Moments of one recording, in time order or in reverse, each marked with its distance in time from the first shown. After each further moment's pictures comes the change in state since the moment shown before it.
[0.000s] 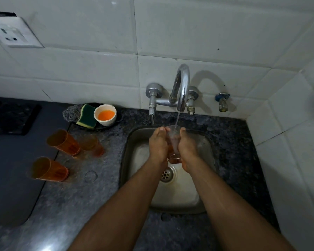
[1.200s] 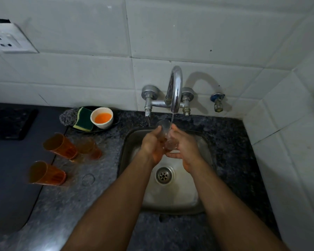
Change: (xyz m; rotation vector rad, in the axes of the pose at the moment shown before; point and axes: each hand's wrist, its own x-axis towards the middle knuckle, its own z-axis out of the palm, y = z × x) left_hand 0.021 0.015 -0.009 -0.090 -0.200 -0.308; right_hand 0.001 -0.001 -0.017 0.082 -0.142 -0.202
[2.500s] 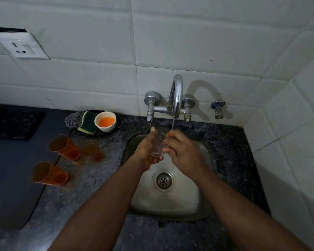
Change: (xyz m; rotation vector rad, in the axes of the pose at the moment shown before) left_hand -0.013 0.008 -0.022 0.200 0.015 0.035; right_hand 0.000 0.009 -0.022 -1.015 -0.012 -1.116
